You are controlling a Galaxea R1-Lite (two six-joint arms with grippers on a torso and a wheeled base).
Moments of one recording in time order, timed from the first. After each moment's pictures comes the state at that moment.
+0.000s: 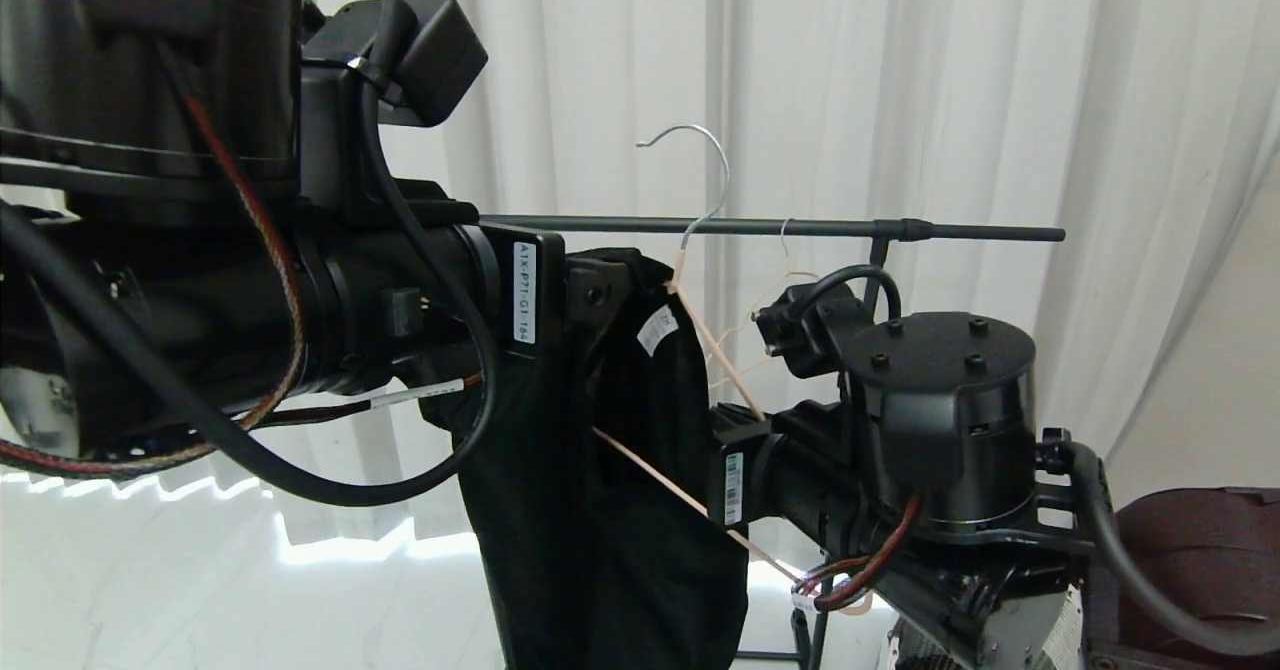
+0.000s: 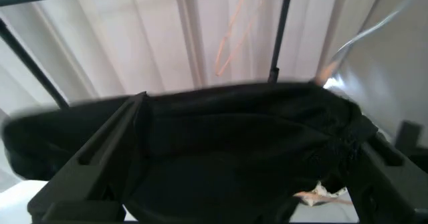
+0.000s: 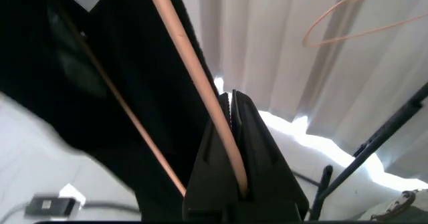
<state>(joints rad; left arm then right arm) -0.77 1.47 -1.23 0.09 0.35 -0.08 1.09 1.75 -0.95 -0.52 -0.49 0.33</state>
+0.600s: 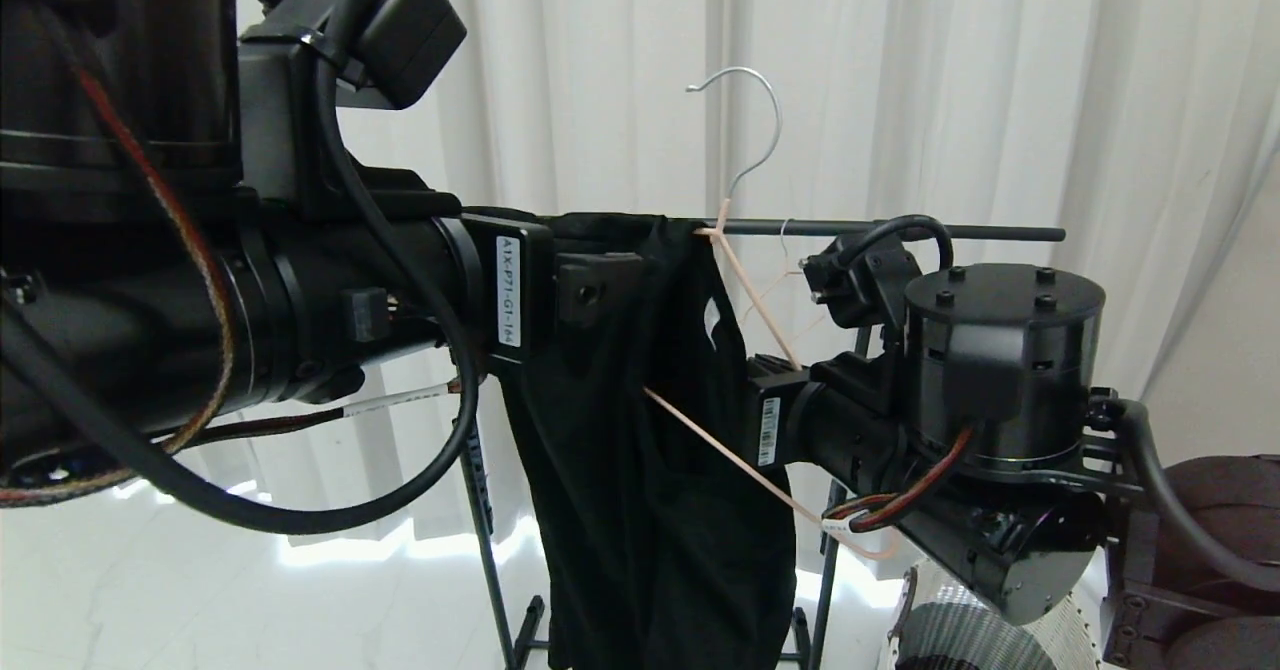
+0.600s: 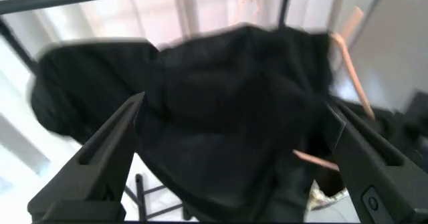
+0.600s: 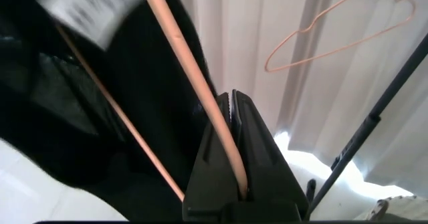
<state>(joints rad) -0.81 1.44 -1.22 0.09 0.34 -0.07 1.03 1.72 -0.95 -0.57 -0.52 0.27</state>
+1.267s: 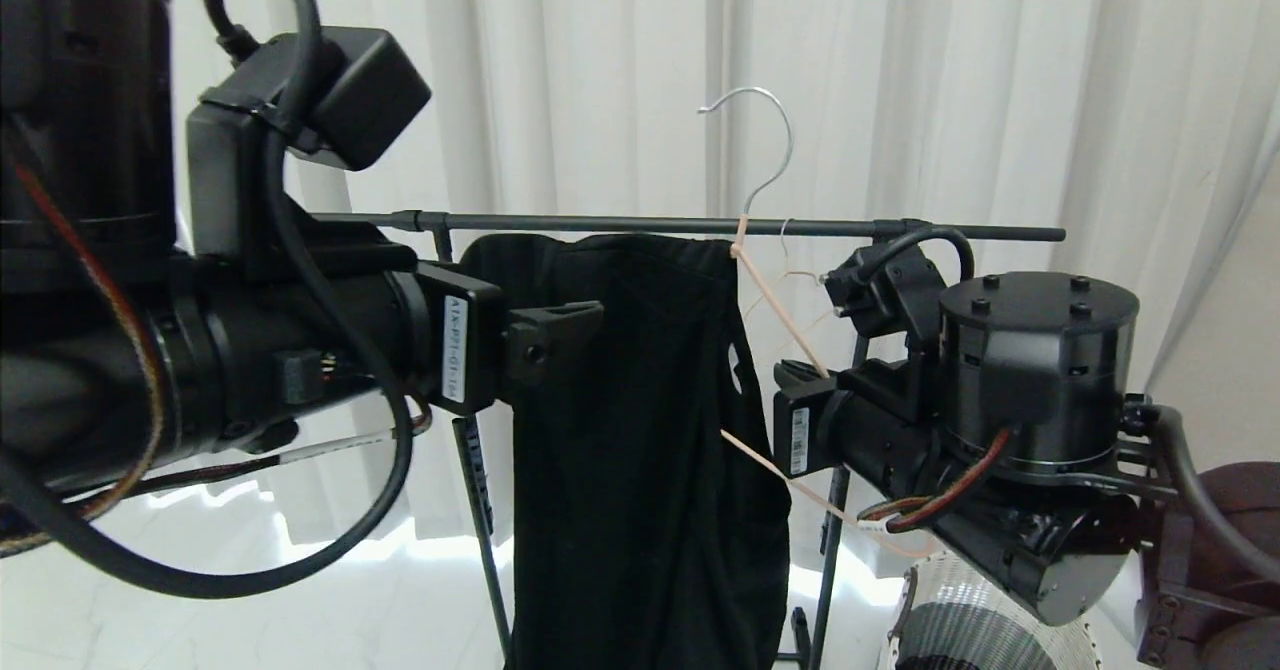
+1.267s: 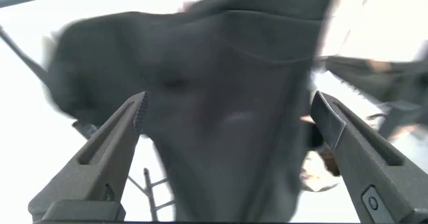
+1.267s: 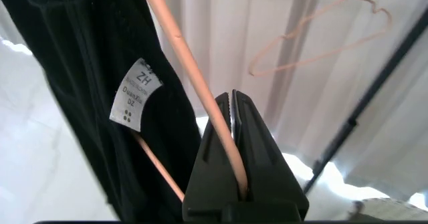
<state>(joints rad) -0.73 1.36 -1.11 0.09 0.25 0.00 0.99 1.68 -0.88 -0.58 -0.51 0.20</state>
